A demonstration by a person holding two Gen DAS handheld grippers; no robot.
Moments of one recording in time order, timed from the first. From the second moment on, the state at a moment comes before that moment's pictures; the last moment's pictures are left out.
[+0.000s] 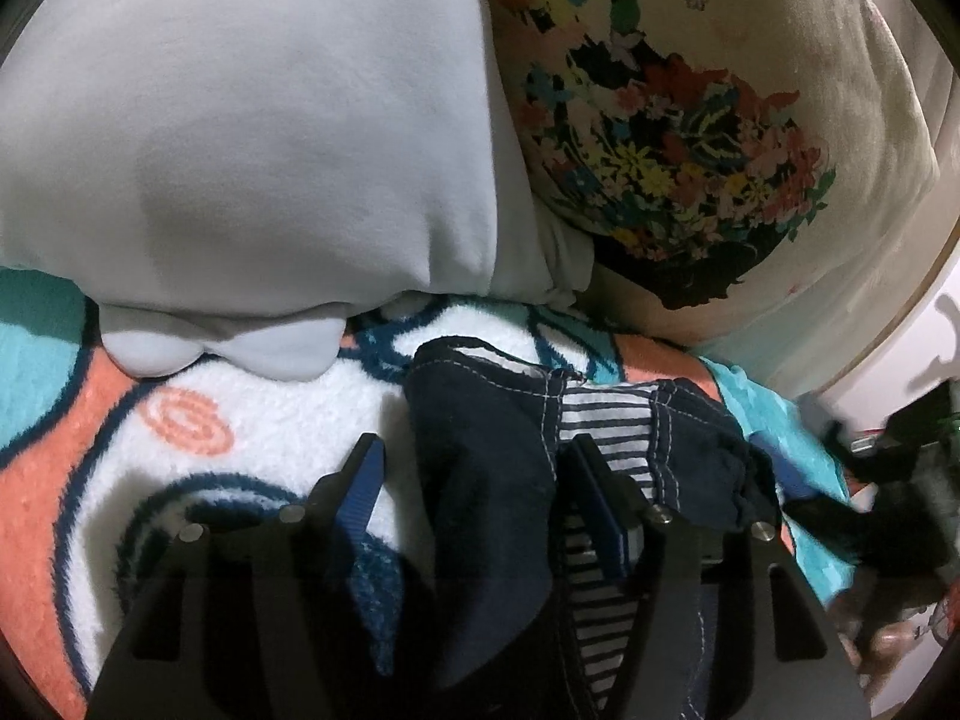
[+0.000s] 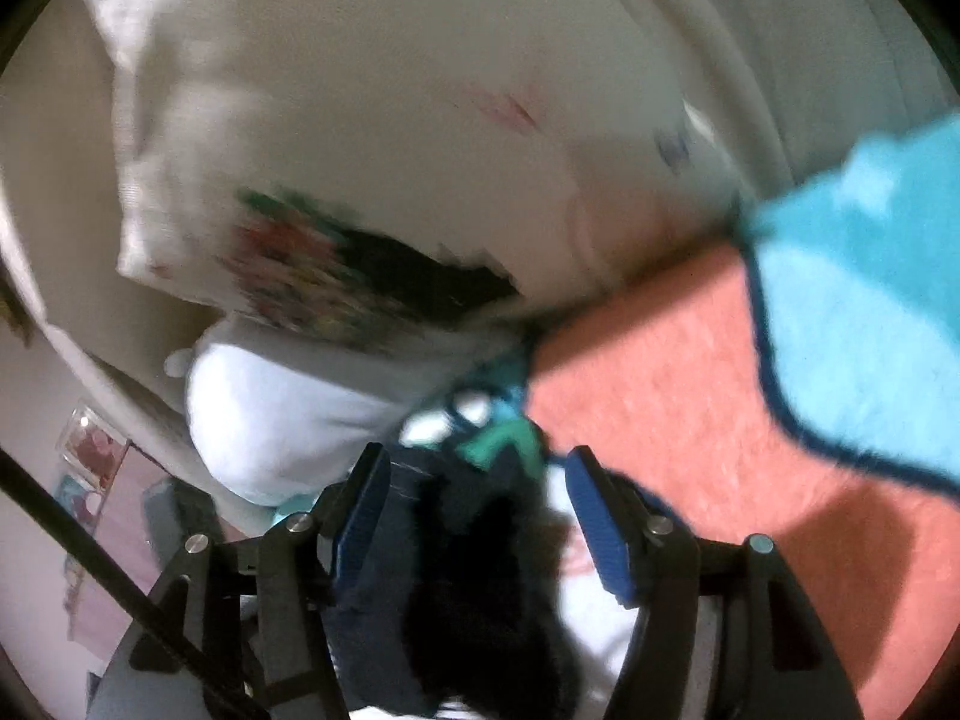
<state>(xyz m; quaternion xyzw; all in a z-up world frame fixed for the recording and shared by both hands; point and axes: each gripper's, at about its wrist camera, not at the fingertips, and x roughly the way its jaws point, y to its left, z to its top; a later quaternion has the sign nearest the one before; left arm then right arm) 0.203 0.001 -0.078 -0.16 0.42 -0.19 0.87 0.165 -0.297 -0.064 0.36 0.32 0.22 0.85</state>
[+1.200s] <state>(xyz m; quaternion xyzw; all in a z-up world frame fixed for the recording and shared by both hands) 0.195 0.025 -0.075 -0.20 0.42 -0.18 0.87 0.097 -0.256 -0.057 0.36 0.39 0.22 0.82</state>
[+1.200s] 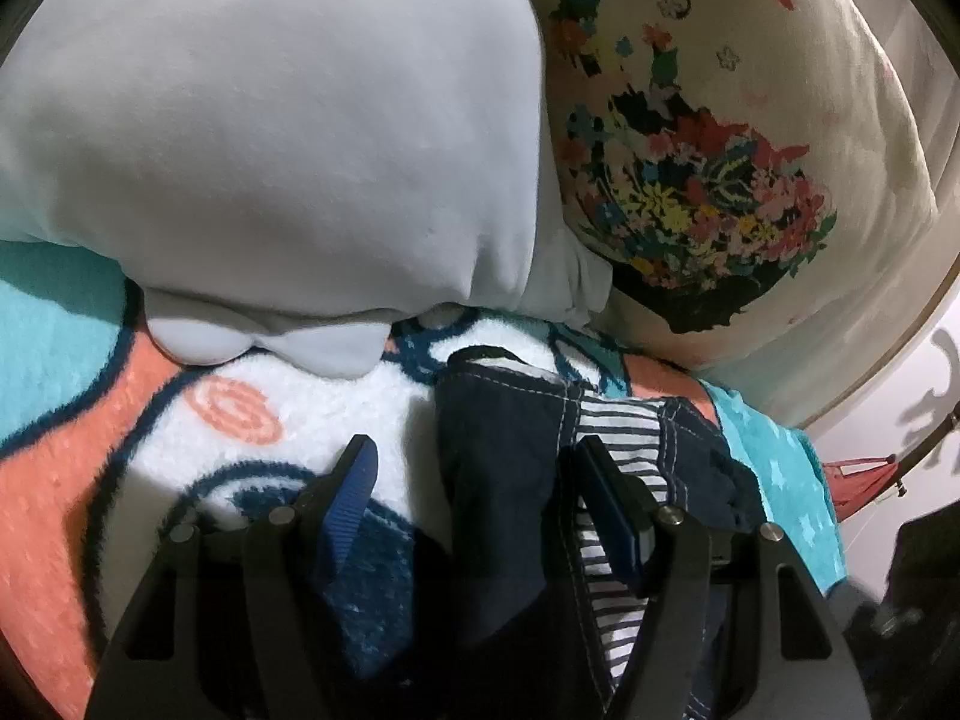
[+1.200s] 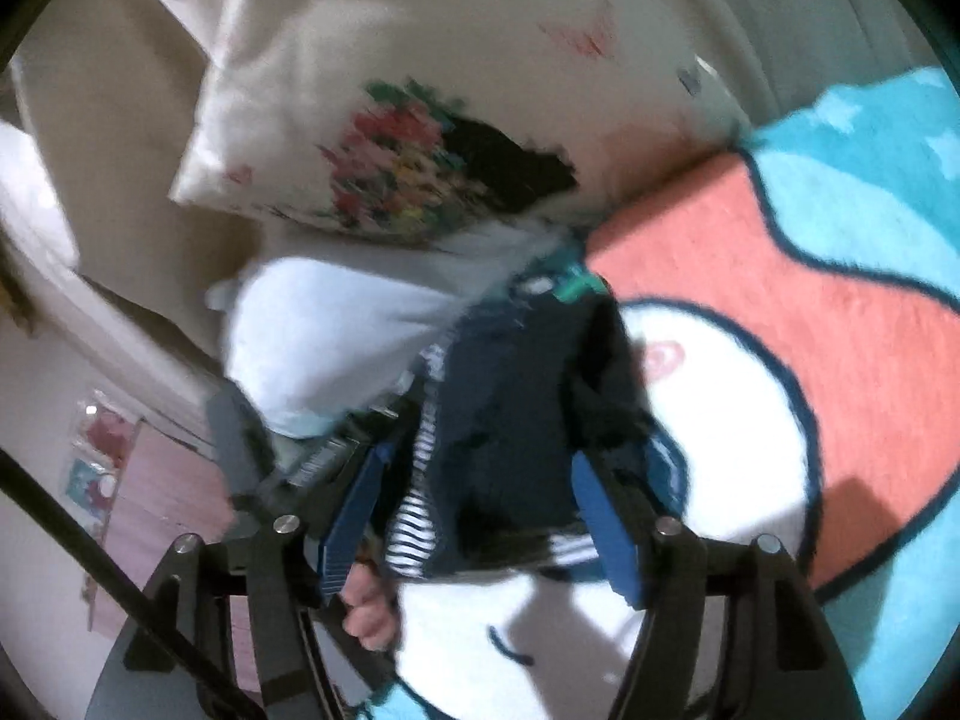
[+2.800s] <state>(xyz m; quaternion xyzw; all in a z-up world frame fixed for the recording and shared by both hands) 0.022 0.021 -0.009 -0.05 0.34 -0.01 0.94 0.029 -0.212 -0.056 0.11 0.39 0.12 0.91</state>
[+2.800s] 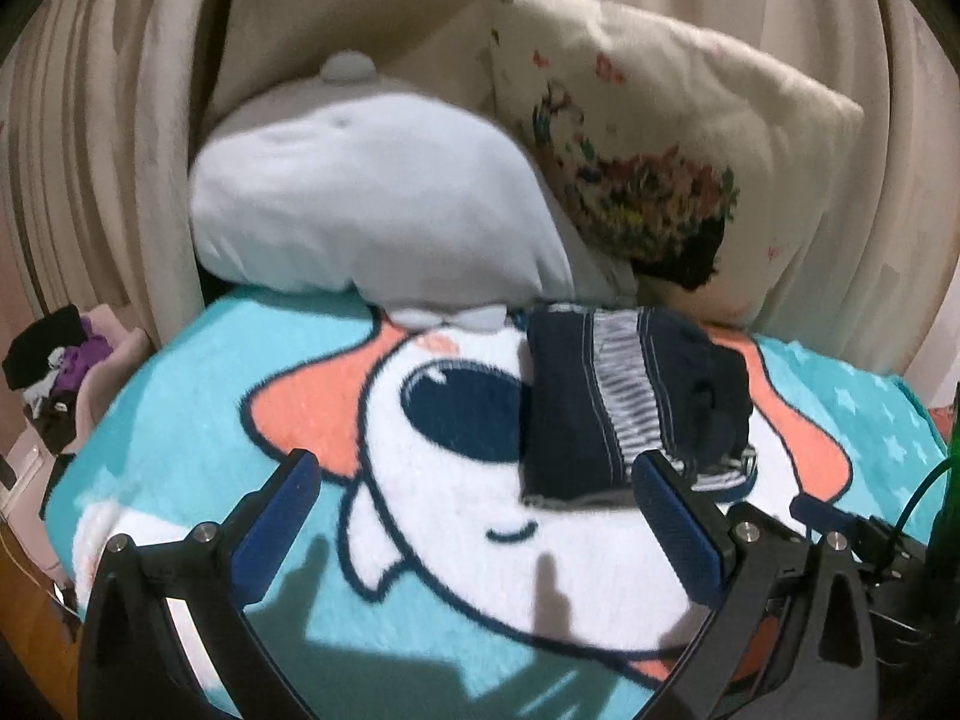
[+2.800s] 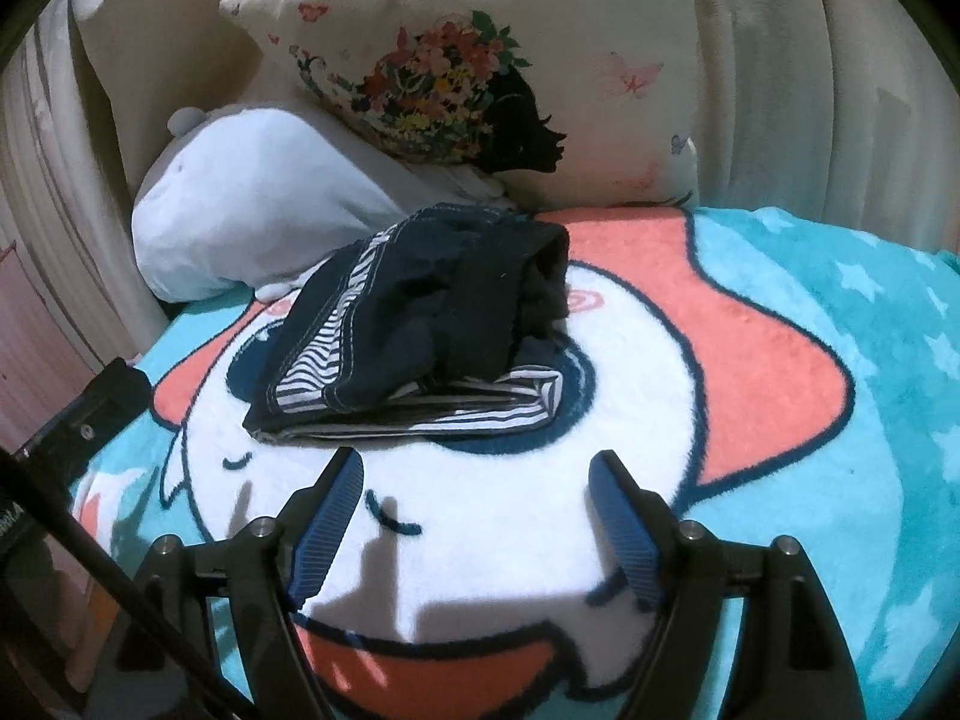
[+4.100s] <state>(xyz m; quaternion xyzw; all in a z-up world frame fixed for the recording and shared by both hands) 0.039 0.025 -0.038 -0.05 0.42 -0.01 0.91 0.040 -0.198 -0.069 0.09 0.41 0.11 0.90</state>
